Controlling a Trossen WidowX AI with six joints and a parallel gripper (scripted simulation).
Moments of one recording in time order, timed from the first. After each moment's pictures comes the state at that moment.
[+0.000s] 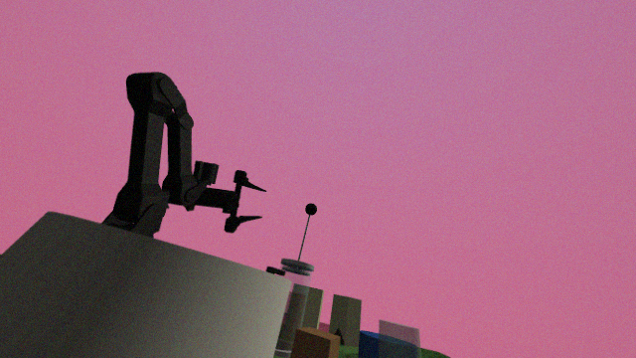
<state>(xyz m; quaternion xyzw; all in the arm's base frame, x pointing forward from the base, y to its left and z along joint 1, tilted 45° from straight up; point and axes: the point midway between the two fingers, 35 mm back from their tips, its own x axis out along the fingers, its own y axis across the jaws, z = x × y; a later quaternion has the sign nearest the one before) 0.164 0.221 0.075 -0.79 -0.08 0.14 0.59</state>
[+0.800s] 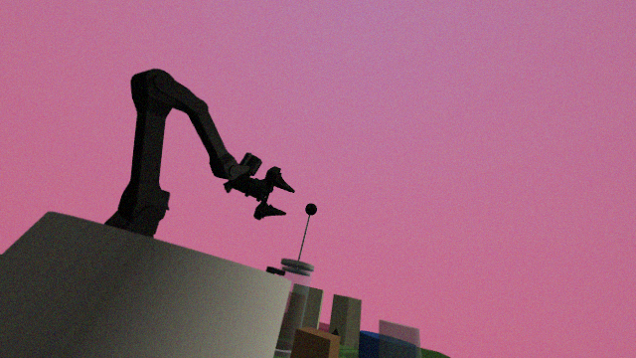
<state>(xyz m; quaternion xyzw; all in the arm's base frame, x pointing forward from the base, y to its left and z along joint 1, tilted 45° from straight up) 0.243 0.263 0.085 -0.63 0.12 0.11 0.76</state>
